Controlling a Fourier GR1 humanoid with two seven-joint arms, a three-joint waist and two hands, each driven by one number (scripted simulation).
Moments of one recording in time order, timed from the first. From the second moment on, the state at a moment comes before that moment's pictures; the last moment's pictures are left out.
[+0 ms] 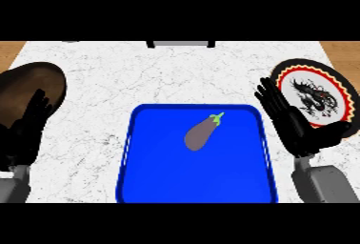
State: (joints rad) left arm -0.12 0.53 -0.09 -1.33 0.34 0.27 -0.04; right arm -0.21 -0.25 0.12 -1.46 -0.30 0.09 -0.02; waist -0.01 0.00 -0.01
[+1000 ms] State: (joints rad) left arm -0.14 0.46 -0.24 -1.37 0.30 0.15 -0.10; right arm -0.42 -0.10 0.11 -0.96 0.27 -0.96 0.63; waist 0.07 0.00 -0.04
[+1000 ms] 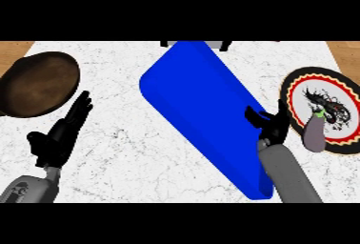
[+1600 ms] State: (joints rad) left arm -0.13 0.44 -0.24 -1.33 0.28 0.15 -0.12; right arm -0.71 -0.07 0.18 -0.66 0.52 -0.79 1.12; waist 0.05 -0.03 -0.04
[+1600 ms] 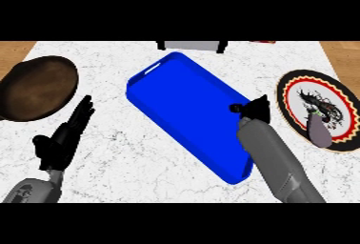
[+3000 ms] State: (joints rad) left arm -0.12 0.43 -0.20 -1.29 0.28 0.12 -0.16; right arm -1.24 0.00 0.02 -0.01 0.25 -0.41 1.27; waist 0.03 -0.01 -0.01
